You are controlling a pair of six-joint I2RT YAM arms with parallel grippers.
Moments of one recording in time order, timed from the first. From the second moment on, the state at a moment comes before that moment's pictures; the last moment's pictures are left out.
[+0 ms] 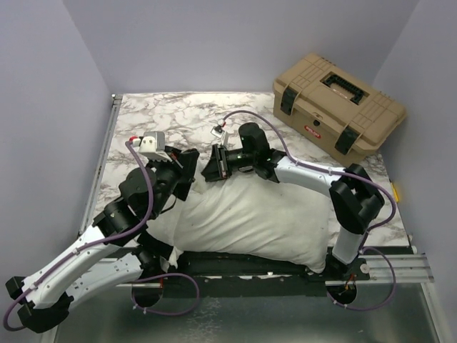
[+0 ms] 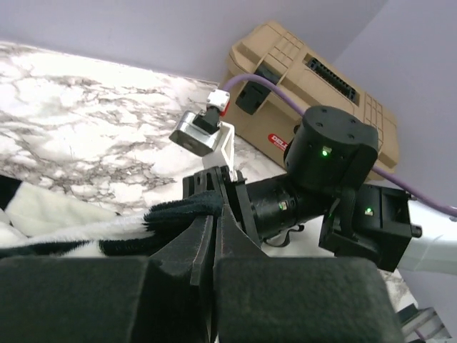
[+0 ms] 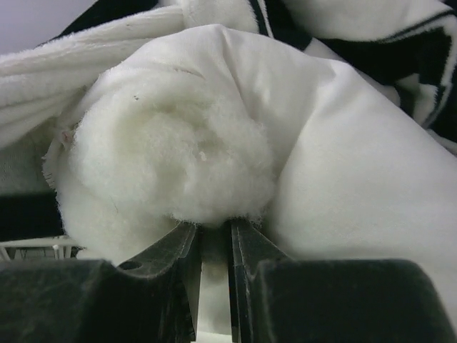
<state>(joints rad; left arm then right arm) -0.88 0.67 0.85 -0.20 -0.46 -0.52 0.78 1.80 1.24 0.21 -0.86 0.84</state>
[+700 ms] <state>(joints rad) -0.86 1.04 1.22 -0.35 -0.13 -0.45 0.81 1.93 1.31 0.87 -0.91 1.32</state>
